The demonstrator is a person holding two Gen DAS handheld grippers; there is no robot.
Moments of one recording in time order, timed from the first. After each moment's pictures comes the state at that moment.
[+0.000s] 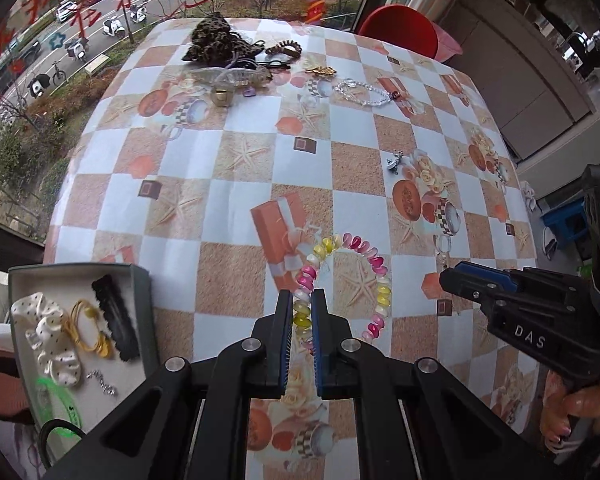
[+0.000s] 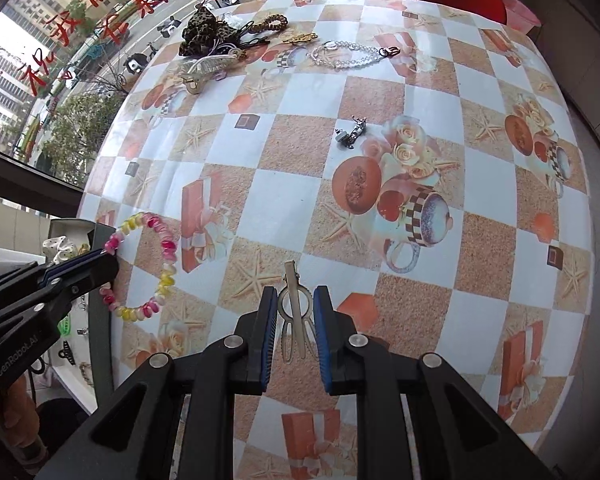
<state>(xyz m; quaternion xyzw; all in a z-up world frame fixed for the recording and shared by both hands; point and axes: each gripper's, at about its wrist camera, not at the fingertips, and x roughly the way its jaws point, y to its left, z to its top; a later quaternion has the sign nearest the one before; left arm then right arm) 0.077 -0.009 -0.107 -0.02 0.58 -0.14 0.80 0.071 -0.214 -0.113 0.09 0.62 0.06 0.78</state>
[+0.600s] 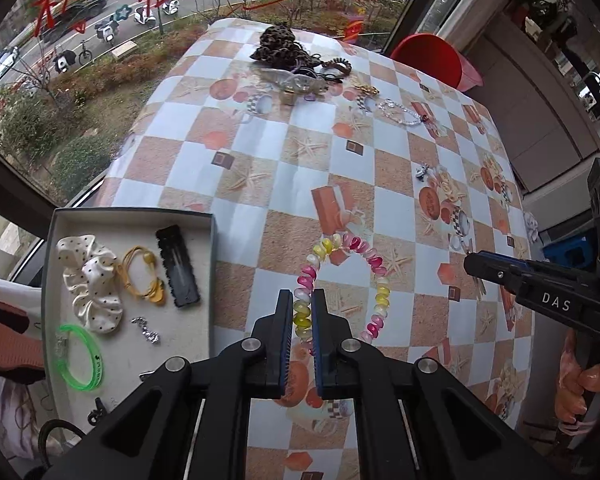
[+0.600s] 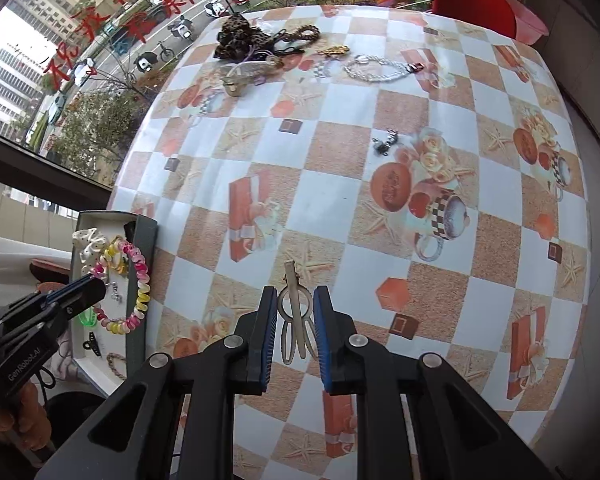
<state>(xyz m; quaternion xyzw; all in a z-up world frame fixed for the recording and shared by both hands) 0.034 0.059 -0.085 -0.07 0.57 -0.10 0.81 0.060 -0.179 -0.078 0.08 0.61 0.09 0.78</state>
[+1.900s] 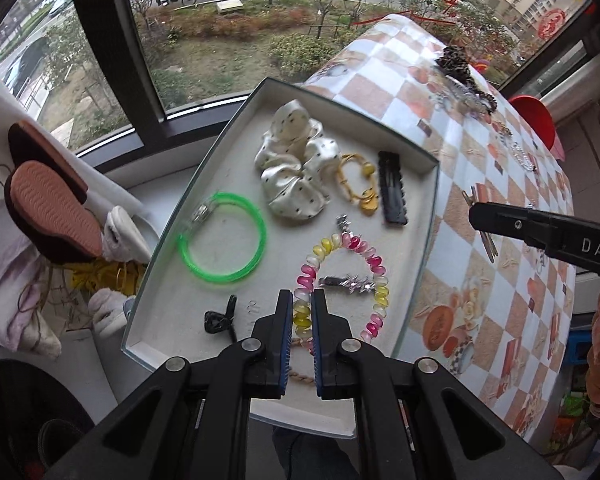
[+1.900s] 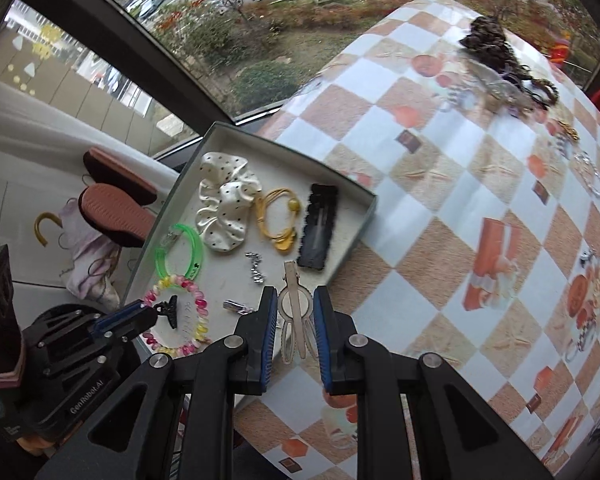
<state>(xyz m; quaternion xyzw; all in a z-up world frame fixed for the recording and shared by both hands) -0.063 0.225 -0.132 -0.18 0.58 0.06 0.79 0.065 0.052 -0.091 -0.06 0.63 0.27 0.72</state>
